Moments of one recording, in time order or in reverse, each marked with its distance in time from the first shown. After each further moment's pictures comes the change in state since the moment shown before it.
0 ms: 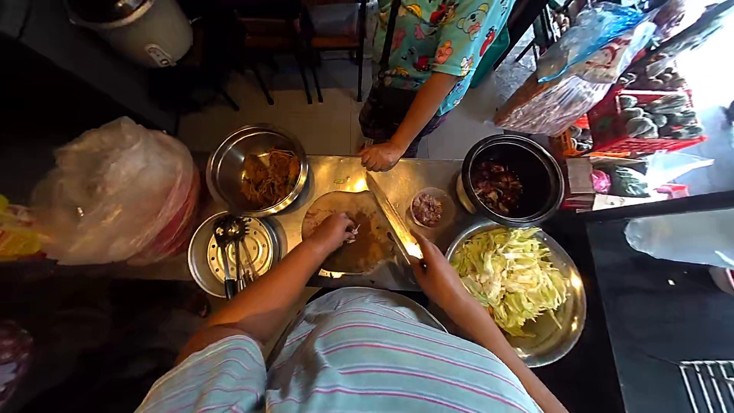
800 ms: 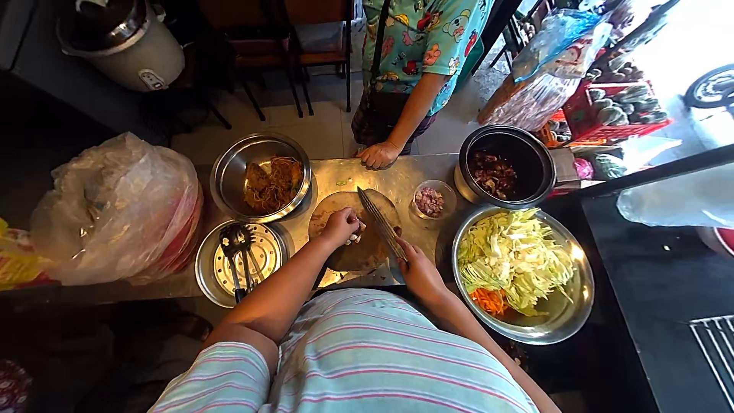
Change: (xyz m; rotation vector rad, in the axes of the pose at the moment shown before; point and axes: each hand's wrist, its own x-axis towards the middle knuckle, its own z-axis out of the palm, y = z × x) left_hand 0.004 -0.010 0.003 -0.356 0.142 -0.121; right_hand 0.005 -0.008 0.068 -0.020 -0.010 0.108
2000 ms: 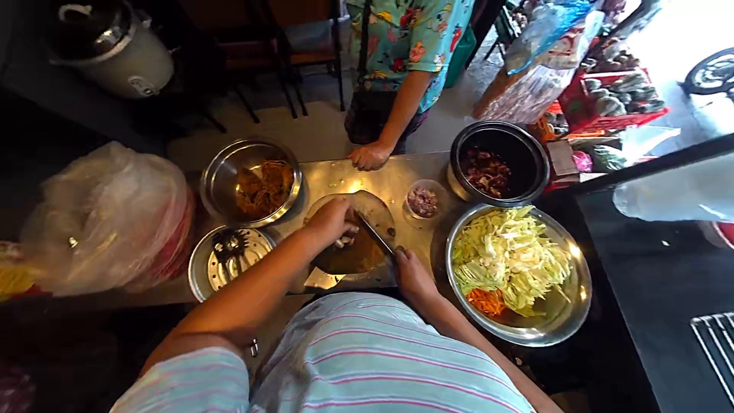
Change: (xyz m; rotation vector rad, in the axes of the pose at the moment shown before) left_hand -0.021 0.062 -0.045 0.422 -0.116 0.193; right_hand 0.003 0.004 0.011 -0.127 -0.033 0.058
